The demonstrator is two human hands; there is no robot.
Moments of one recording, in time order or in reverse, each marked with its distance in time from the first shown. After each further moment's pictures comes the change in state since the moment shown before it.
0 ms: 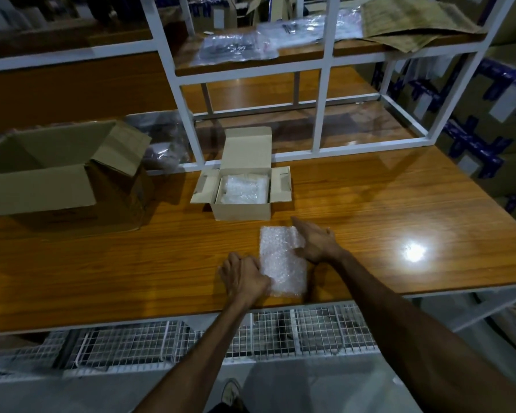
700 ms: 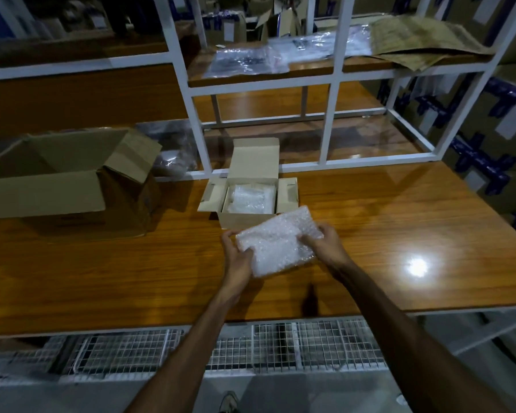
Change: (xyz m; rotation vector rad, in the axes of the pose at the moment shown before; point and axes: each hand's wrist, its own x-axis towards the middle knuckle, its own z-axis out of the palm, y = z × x) left_hand 0.007 0.001 -0.056 -1.199 0.007 0.082; right_hand -0.026 -0.029 -0.017 1.097 0.221 0.071
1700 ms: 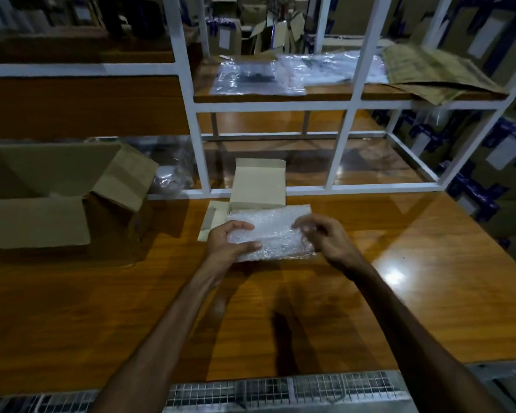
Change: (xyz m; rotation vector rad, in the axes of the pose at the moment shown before) left_hand 0.131 0.055 -0.045 0.087 -0.144 0.116; right_hand 0.051 -0.094 0.027 -0.400 -0.151 -0.400
